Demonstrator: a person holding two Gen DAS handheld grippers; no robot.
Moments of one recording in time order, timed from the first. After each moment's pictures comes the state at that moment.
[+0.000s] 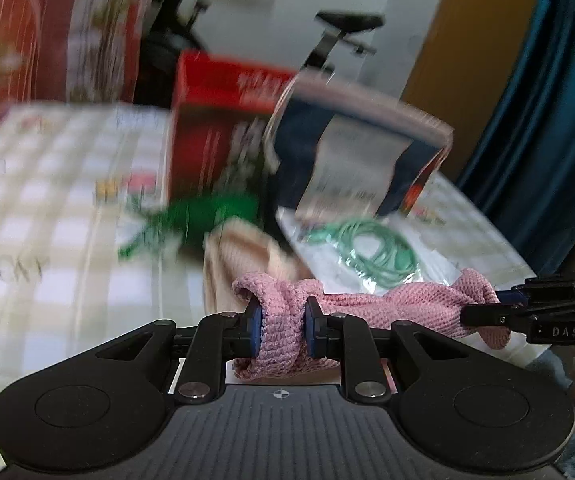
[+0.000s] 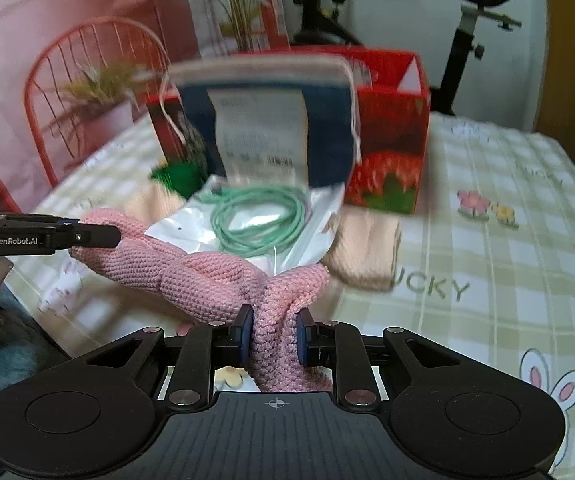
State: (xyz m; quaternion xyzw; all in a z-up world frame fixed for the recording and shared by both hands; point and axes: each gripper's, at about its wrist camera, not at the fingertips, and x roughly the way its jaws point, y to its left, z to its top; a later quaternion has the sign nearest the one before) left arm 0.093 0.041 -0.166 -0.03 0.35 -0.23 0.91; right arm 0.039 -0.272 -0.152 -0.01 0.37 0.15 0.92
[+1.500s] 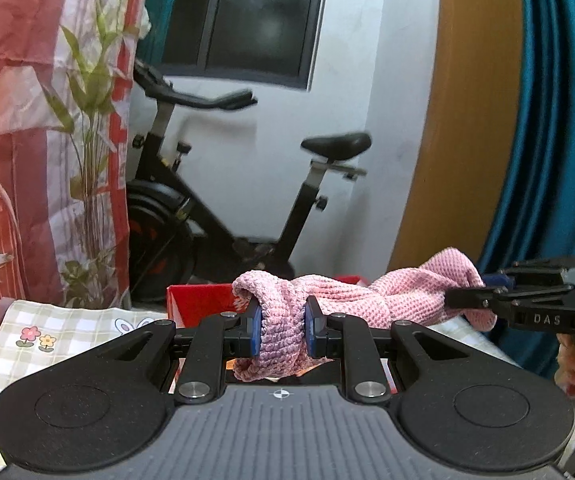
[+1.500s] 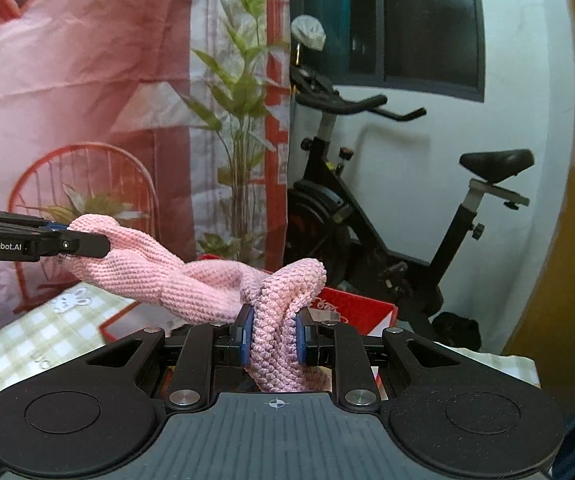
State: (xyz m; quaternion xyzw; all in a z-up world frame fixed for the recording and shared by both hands) left arm 0.212 0.012 -0.036 0.00 0.22 -0.23 0.95; right arm 0.187 -0.284 0.001 -0.08 0.21 0.16 0.96
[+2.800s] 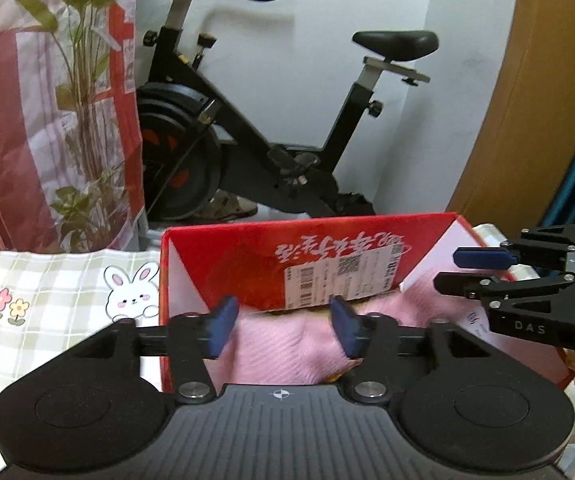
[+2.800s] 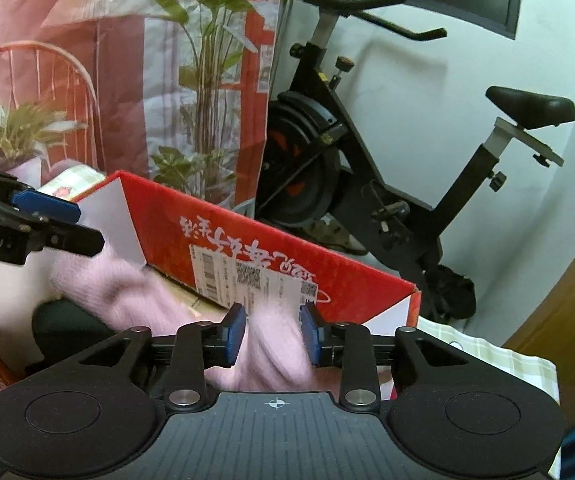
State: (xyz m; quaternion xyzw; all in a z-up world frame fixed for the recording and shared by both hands) left arm 0.355 -0.011 -0.101 0.02 0.35 -0.19 0.92; right arm 0.343 -0.255 -0.087 -0.13 0.31 0.13 0.93
